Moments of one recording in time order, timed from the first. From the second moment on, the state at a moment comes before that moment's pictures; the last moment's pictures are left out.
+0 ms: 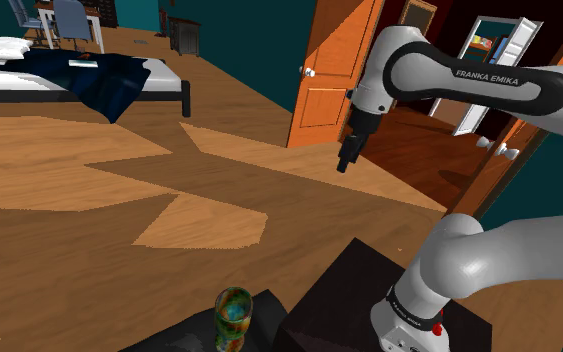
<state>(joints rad) -0.02 -0.79 -0.05 -2.45 0.03 1.66 -0.16</state>
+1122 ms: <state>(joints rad) 0.10 -0.60 0.20 -2.70 0.18 2.12 0.06</state>
